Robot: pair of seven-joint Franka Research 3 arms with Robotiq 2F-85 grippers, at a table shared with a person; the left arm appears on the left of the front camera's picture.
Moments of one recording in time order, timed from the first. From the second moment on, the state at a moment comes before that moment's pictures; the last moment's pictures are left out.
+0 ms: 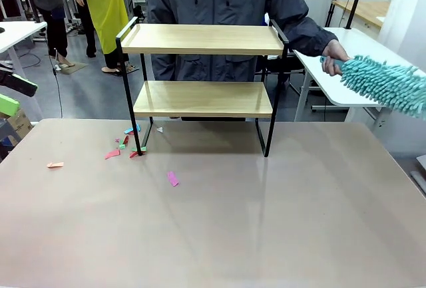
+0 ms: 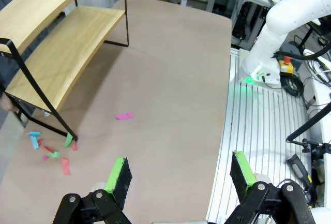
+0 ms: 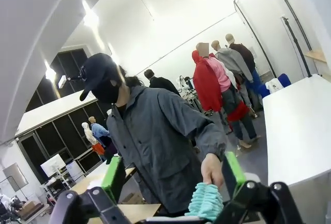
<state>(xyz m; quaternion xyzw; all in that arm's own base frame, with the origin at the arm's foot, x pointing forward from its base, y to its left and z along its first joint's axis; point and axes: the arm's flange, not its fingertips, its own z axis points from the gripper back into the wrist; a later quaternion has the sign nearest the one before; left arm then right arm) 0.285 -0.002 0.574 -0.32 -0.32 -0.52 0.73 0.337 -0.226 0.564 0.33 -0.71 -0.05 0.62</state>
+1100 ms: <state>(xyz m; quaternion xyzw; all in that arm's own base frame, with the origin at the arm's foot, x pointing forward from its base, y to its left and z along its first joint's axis) 0.285 -0.002 0.574 -0.32 -0.32 -0.52 0.72 0.336 -0.225 0.566 0.33 -0.71 -0.05 0.62</state>
